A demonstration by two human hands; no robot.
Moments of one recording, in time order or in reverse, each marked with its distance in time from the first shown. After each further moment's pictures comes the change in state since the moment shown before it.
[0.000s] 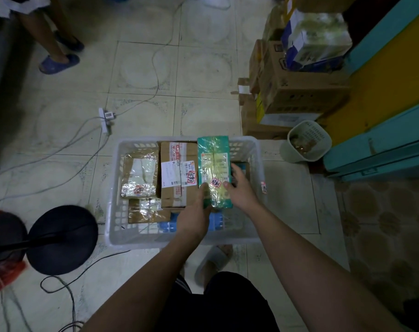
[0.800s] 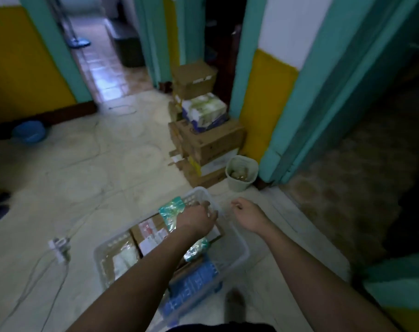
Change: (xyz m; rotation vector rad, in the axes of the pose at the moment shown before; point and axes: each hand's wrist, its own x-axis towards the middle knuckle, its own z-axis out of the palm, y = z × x) left_hand -0.012 0.132 -0.099 0.603 -0.225 0.580; right_hand -0.149 -0.051 -0.072 -0.136 0.458 0.060
